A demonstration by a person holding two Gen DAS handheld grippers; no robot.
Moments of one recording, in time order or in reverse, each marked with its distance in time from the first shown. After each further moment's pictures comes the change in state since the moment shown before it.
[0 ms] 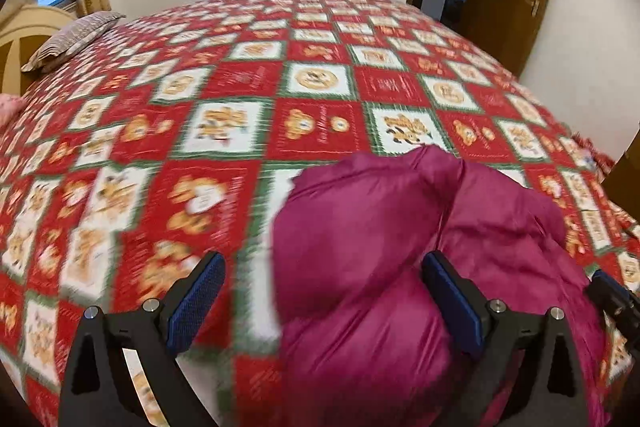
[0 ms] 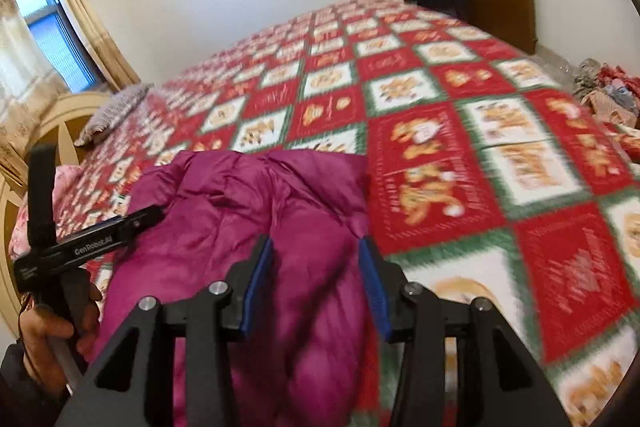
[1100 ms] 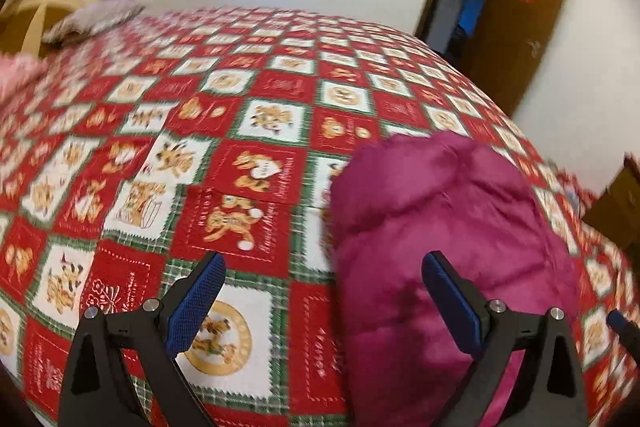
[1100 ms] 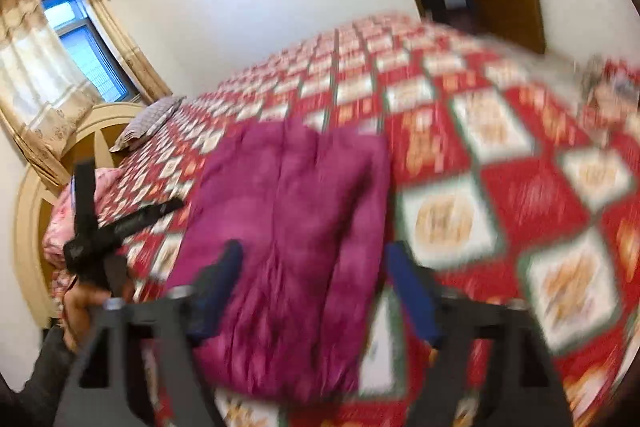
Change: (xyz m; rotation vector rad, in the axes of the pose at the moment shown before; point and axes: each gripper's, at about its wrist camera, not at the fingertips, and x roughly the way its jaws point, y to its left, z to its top) left arm -0.050 0.042 -0.032 -0.135 -0.054 -0.057; right arm -0.066 0.020 -0.018 -0.010 -0.051 0.086
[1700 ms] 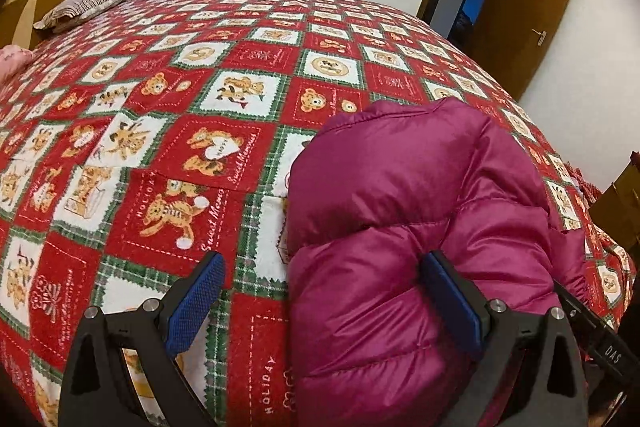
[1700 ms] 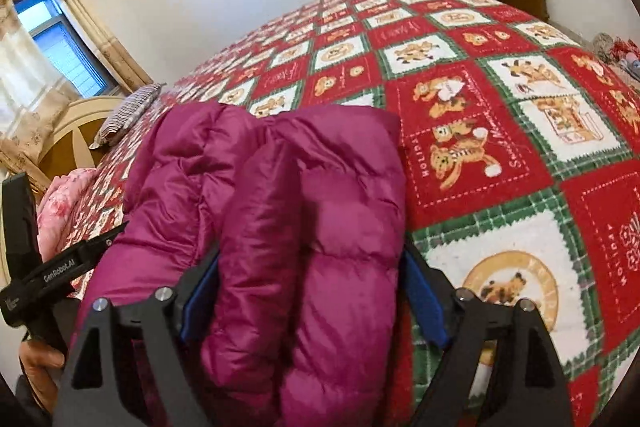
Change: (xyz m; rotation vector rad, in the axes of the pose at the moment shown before) left arm 0.047 -0.029 -0.006 0.015 0.055 0.001; right arm 0.105 -0.032 -0.003 0.060 0.090 0.010
